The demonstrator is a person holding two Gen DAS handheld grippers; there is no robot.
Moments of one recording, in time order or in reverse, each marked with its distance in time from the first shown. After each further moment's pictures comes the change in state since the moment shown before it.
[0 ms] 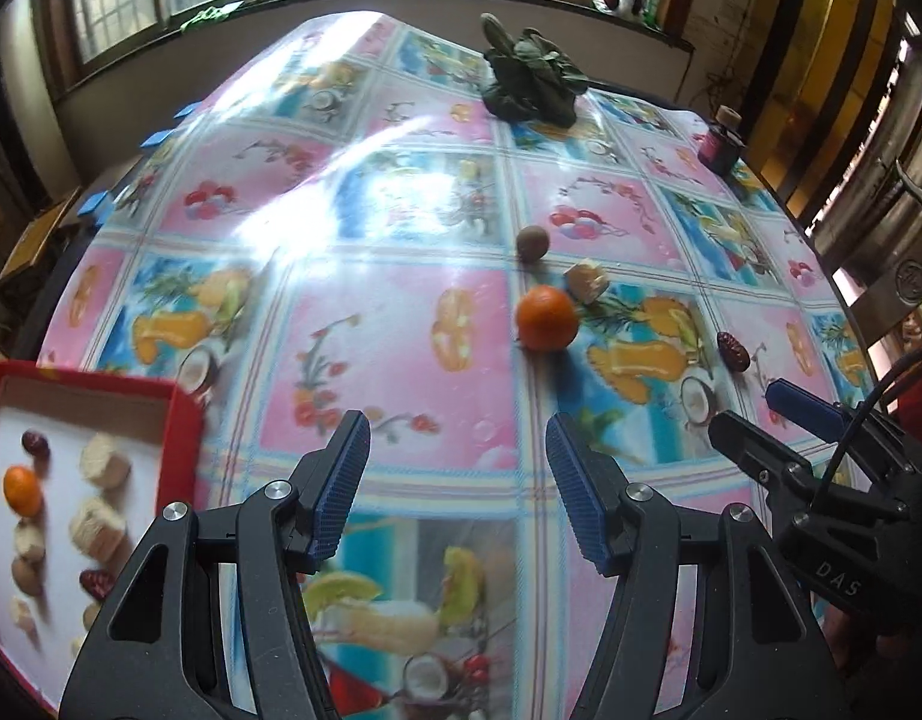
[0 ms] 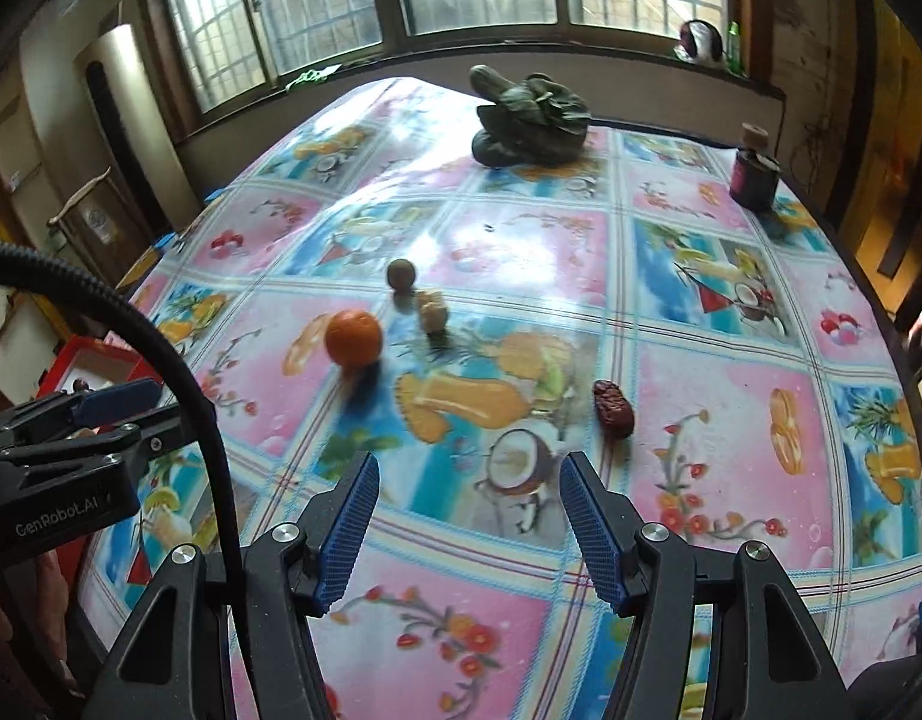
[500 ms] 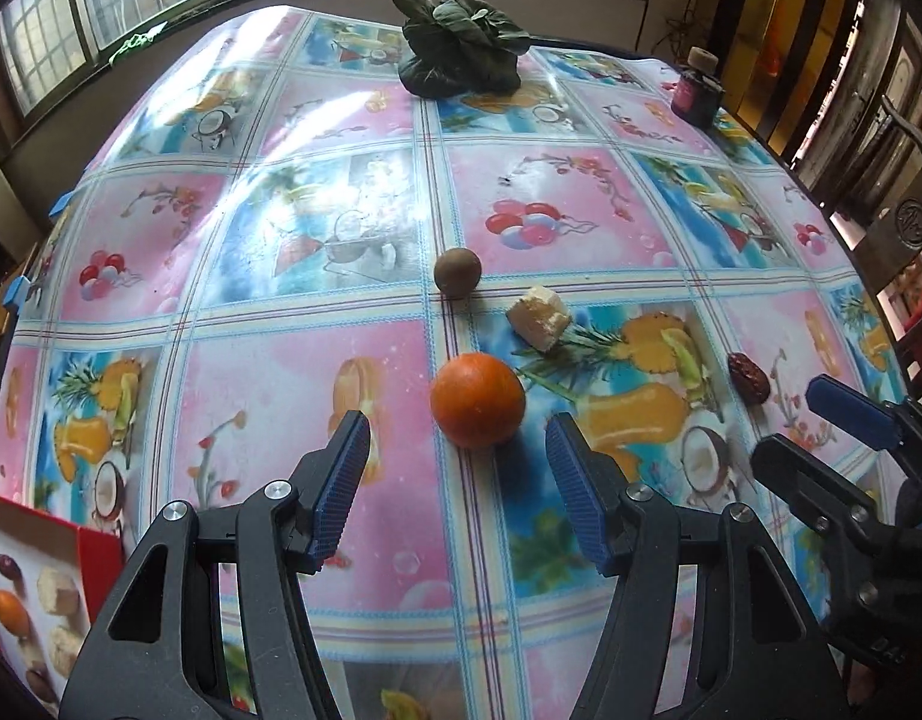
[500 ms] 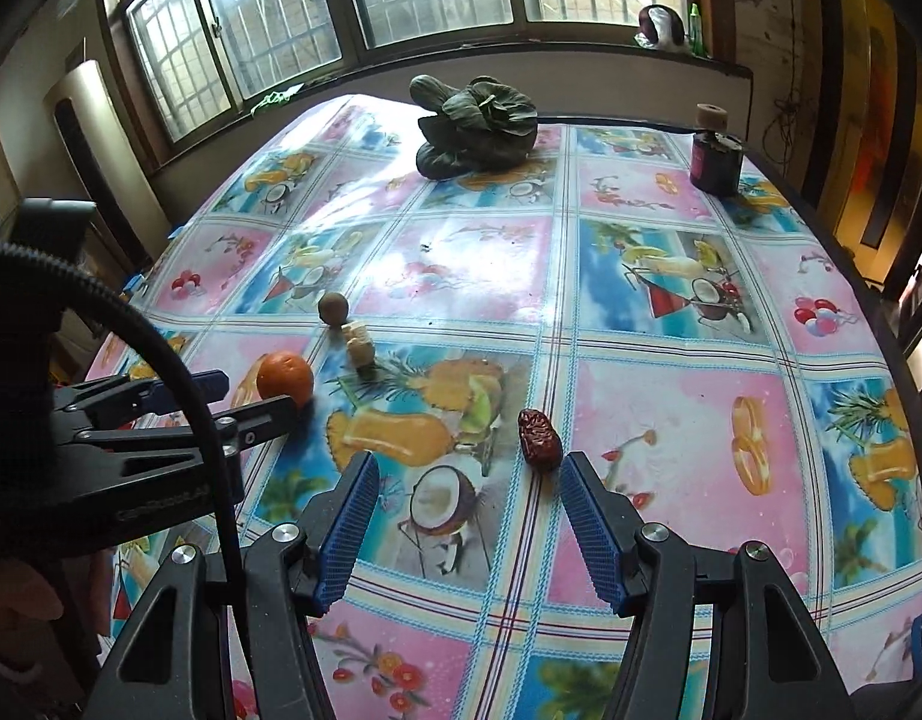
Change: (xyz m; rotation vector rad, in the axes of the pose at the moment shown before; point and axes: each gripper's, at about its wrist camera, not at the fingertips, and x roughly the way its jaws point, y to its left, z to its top) left arm 0.061 -0.032 0.038 0.127 0.057 -0.025; right arm 0.006 -0.034 0.014 0.070 -0.015 -0.017
